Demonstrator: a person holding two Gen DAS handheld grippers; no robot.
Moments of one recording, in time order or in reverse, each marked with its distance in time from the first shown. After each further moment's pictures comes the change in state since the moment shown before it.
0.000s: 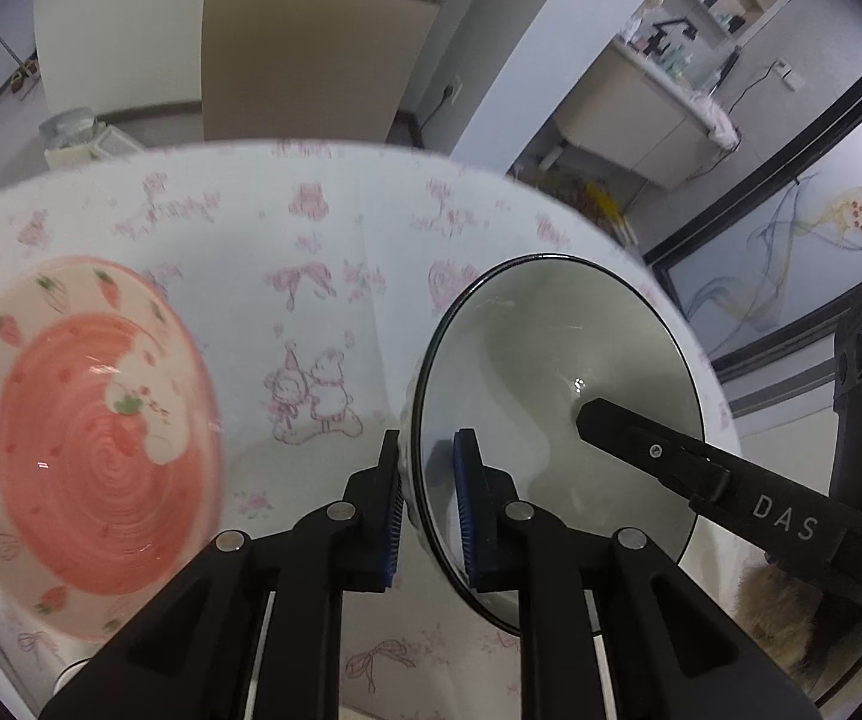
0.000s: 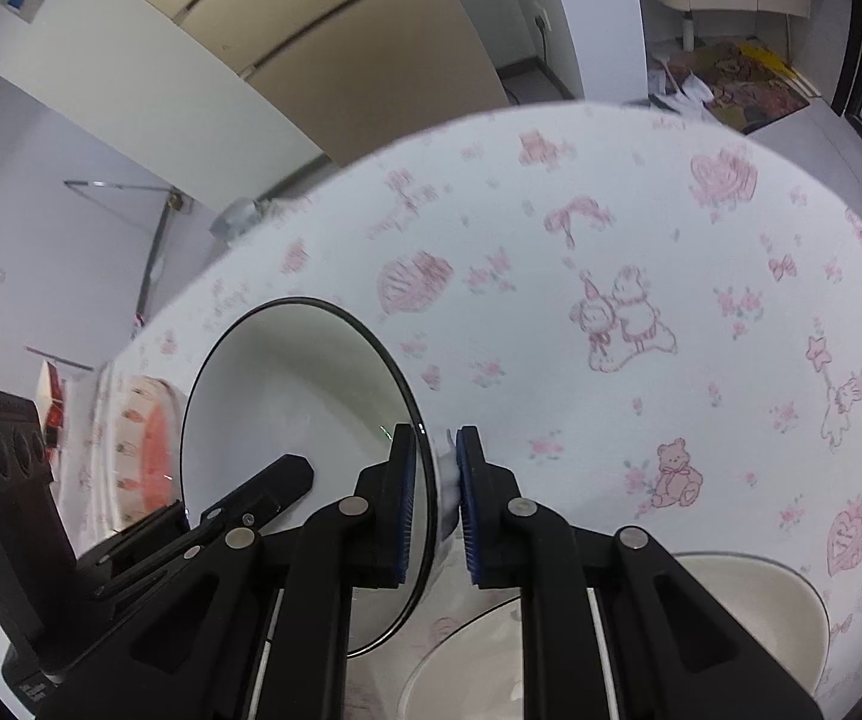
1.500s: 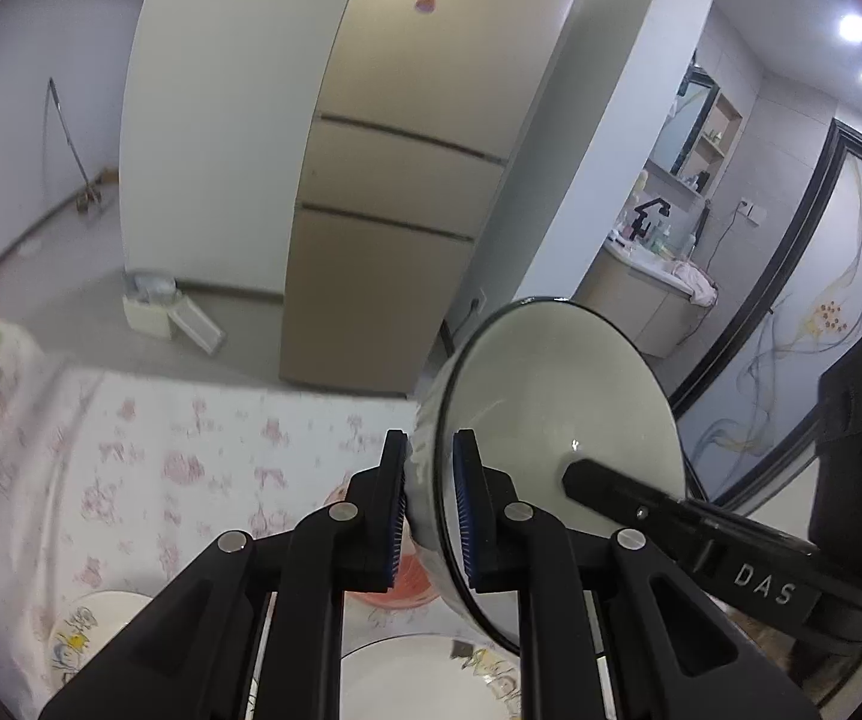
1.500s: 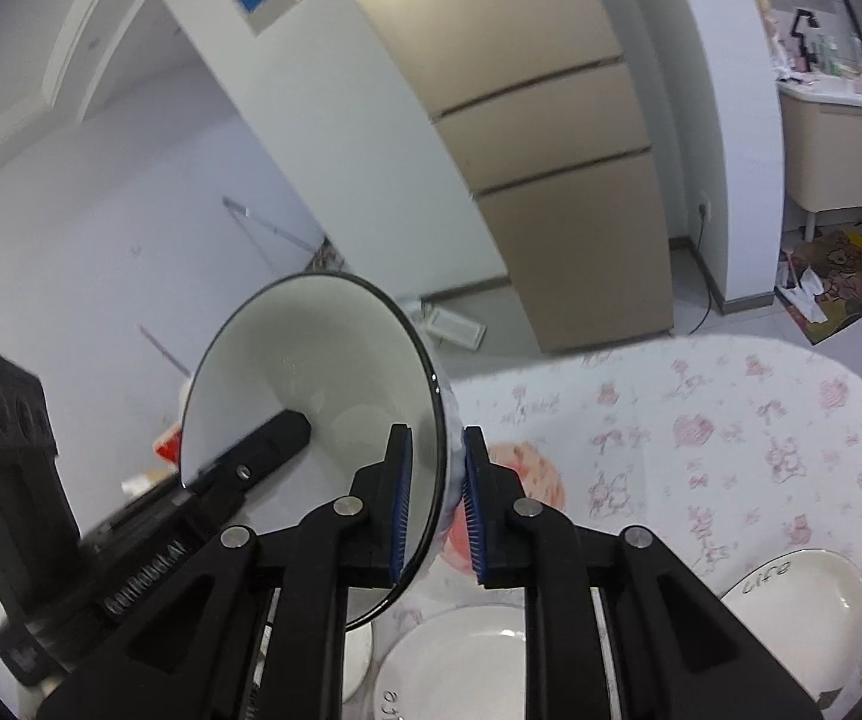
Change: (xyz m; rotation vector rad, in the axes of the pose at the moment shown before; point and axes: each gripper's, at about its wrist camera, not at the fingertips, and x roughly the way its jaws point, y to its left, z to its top) left arm -0.249 0.080 -0.019 0.016 -0.454 0.046; right arm -0.097 0.187 -0.054 -0.311 -0.269 0.214
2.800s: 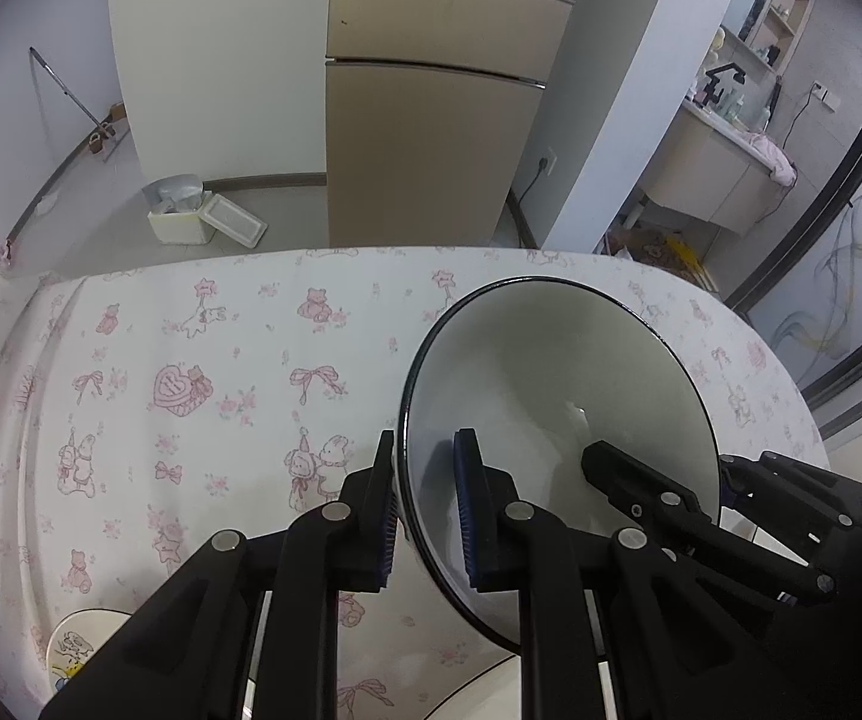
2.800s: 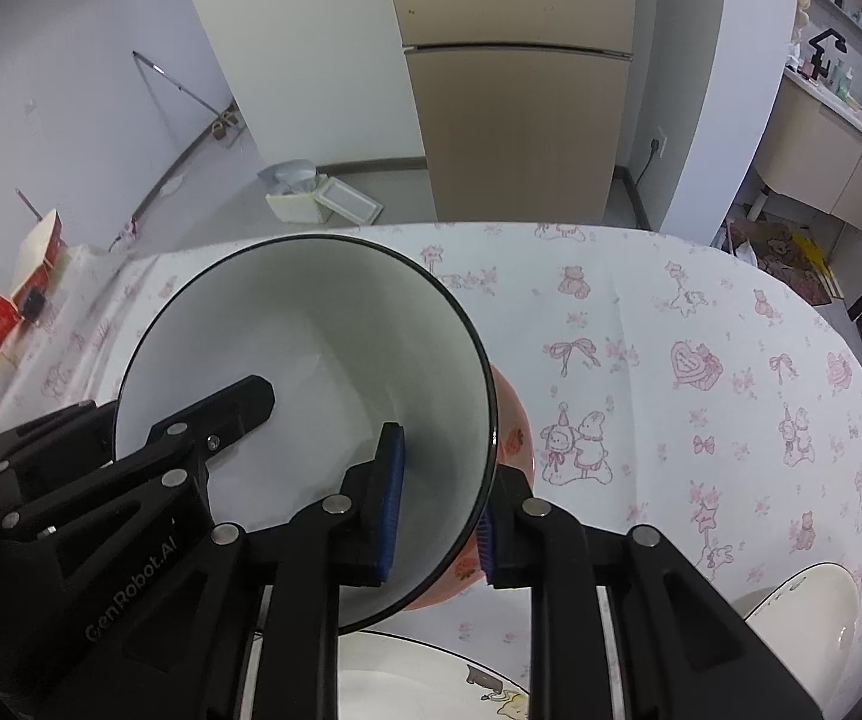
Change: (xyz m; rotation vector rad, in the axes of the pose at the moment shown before) left arm 0.151 0.057 -0.049 0.062 0.315 0.157; right arm 0.142 -0.010 -0.039 -0.130 0.252 -0.343
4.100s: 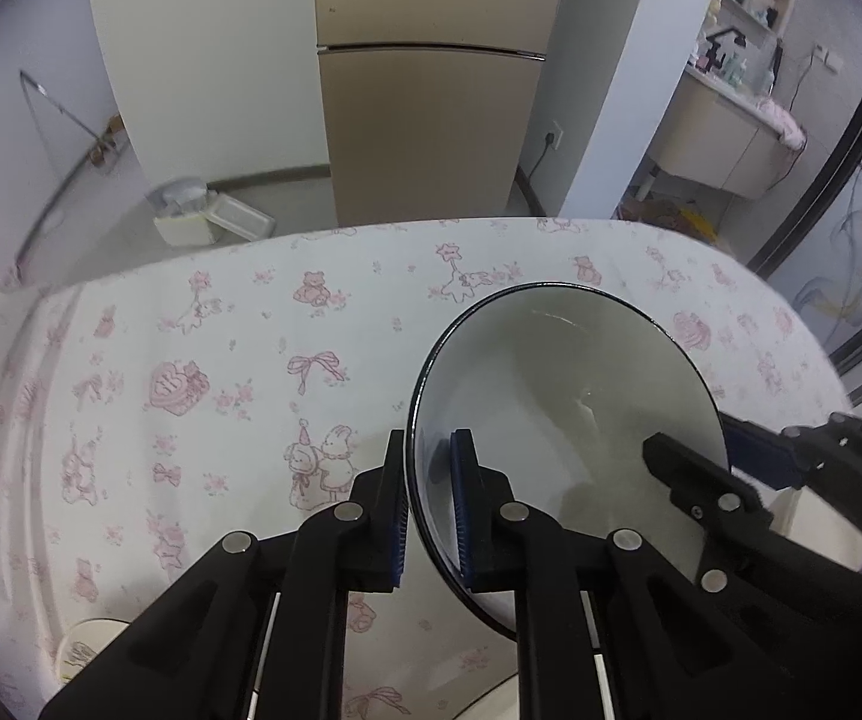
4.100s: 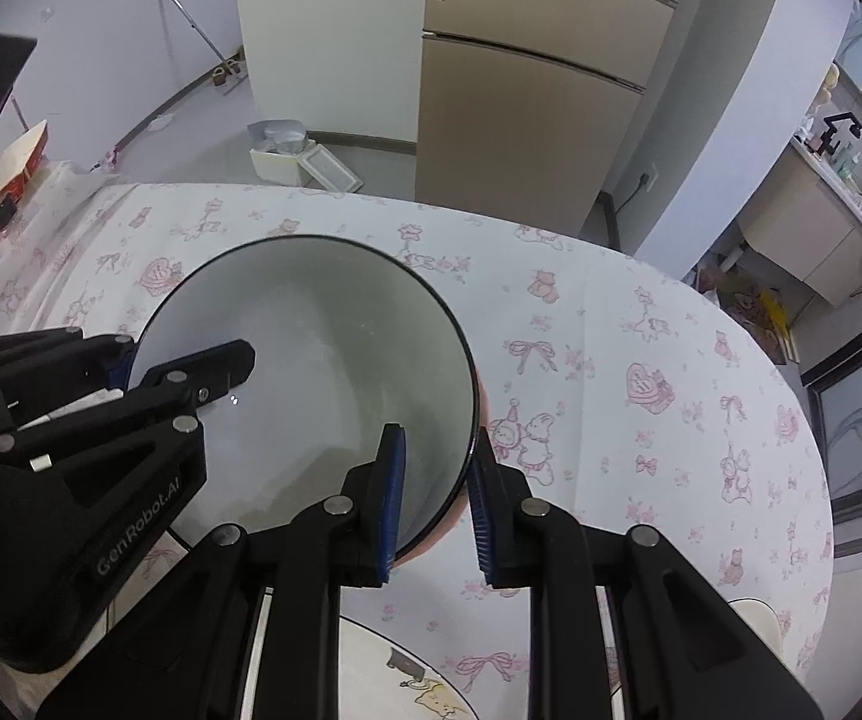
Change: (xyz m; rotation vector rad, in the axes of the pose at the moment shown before) left arm 0.019 -0.011 -0.003 0.078 0.023 0.078; right arm 0.002 0.009 -0.006 -0.165 0.018 -0.138
